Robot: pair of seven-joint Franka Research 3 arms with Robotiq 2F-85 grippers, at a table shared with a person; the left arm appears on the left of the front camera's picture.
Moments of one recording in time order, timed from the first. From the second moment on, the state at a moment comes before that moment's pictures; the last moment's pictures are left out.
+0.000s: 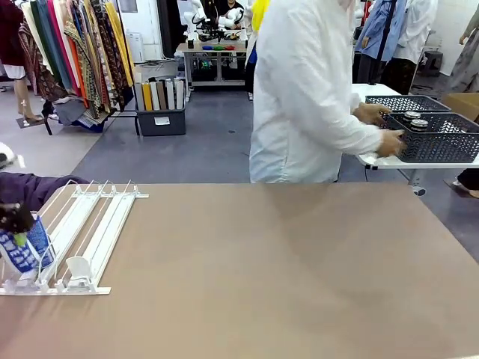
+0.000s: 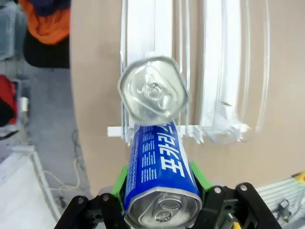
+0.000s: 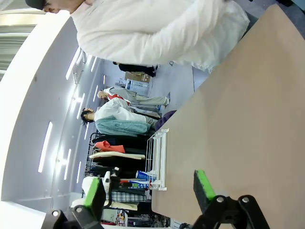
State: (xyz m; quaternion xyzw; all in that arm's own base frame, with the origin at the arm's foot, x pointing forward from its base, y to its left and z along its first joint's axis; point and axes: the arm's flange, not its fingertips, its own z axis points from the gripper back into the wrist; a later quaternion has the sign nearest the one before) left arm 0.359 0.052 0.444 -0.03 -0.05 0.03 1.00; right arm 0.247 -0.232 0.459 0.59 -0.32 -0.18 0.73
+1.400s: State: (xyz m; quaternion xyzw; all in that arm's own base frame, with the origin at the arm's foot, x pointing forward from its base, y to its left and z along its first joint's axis) left arm 0.283 -0.013 0.586 -0.02 -0.19 -0.03 0.98; right arm 0.247 -0.232 0.459 0.59 -0.32 -0.18 0.73
